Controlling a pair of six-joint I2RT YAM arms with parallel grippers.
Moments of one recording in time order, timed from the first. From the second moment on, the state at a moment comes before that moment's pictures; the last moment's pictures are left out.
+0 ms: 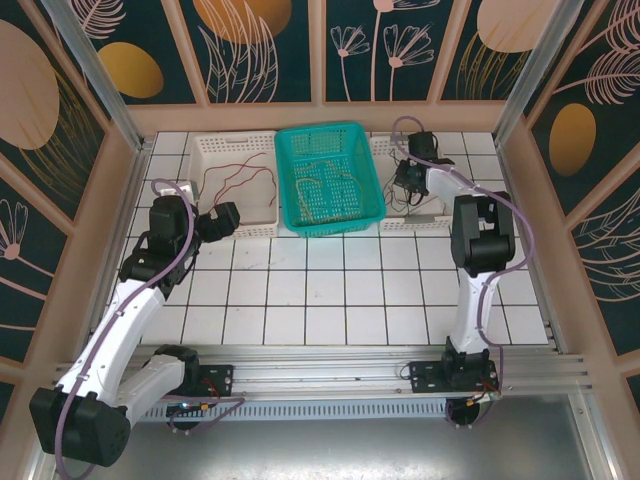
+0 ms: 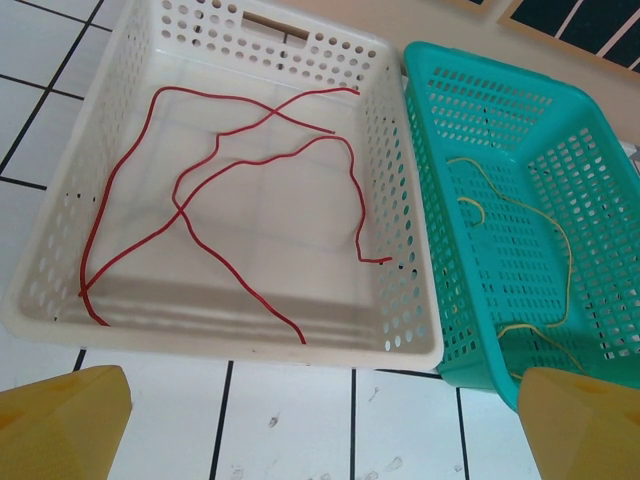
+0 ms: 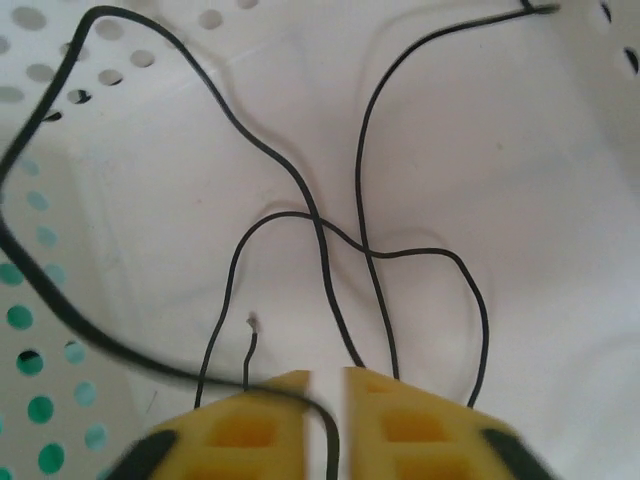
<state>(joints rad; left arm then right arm) -0.21 0.95 0.81 -0.40 -0.01 -0.45 0.16 2.08 1.55 -0.40 0.06 0.49</state>
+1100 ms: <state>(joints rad) -0.21 0.86 0.70 -0.32 -0.18 -0.50 0.17 1.08 0.59 0.13 0.43 0.51</state>
